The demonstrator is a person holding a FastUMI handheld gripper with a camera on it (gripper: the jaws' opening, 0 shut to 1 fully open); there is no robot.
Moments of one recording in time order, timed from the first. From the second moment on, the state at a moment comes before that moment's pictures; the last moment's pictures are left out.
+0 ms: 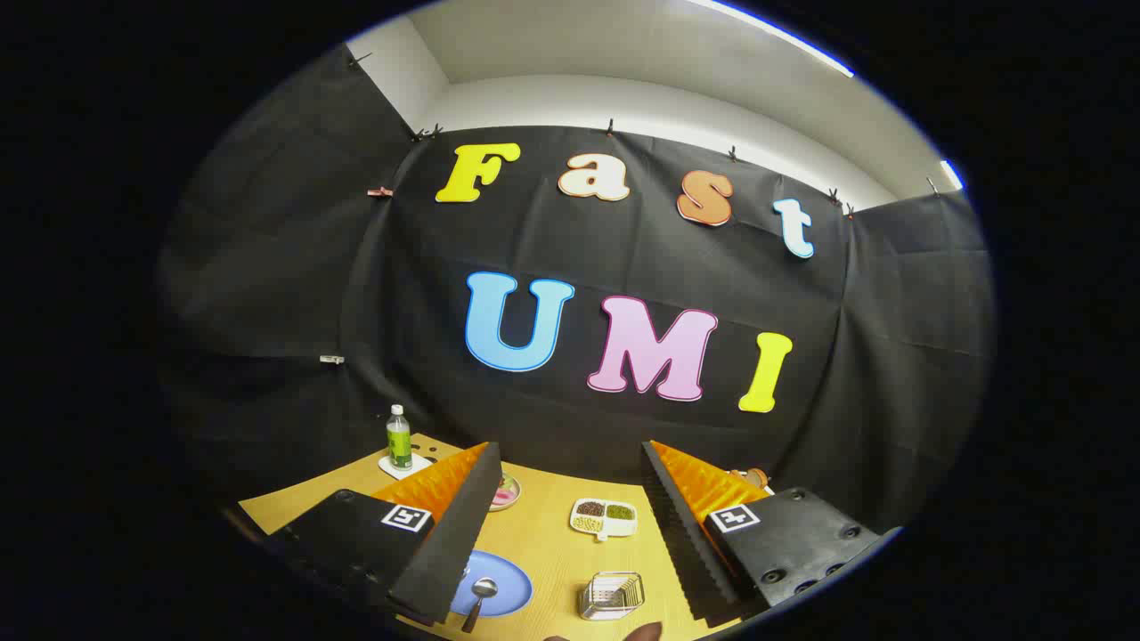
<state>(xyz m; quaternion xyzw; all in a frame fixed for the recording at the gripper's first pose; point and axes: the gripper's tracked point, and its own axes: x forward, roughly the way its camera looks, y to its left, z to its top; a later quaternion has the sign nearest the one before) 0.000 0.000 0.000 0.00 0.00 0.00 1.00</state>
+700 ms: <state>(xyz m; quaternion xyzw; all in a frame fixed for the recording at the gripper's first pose) -0.001 0.000 0.002 0.03 0.00 0.02 1.00</state>
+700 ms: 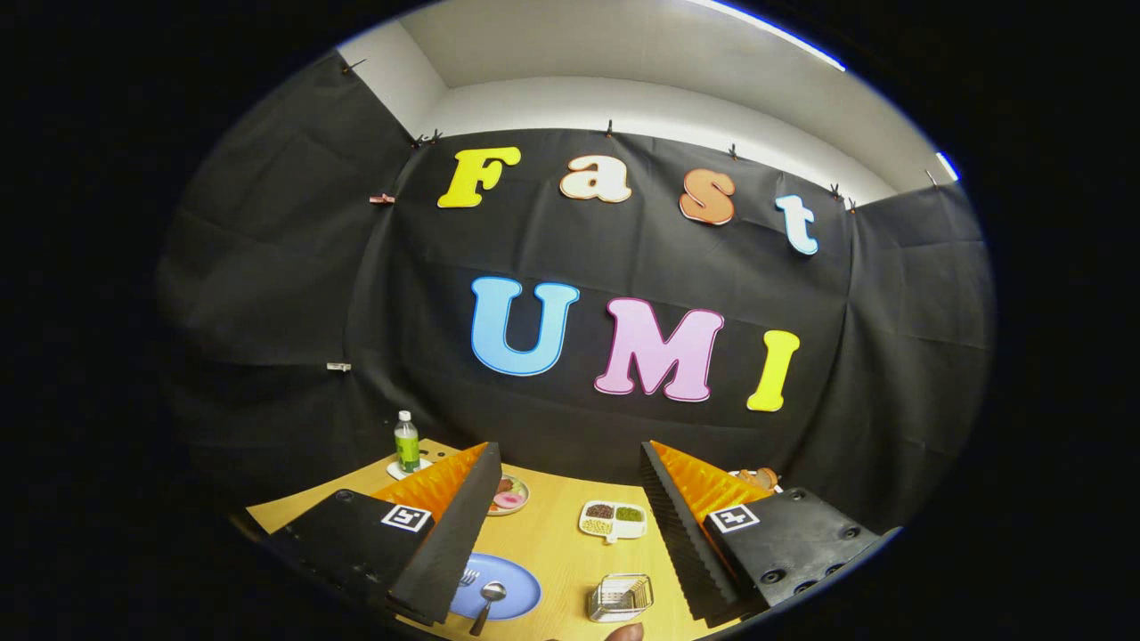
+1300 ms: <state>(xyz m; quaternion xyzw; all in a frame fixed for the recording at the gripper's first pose) 0.011 0.023 -0.062 0.06 0.12 0.08 0.99</state>
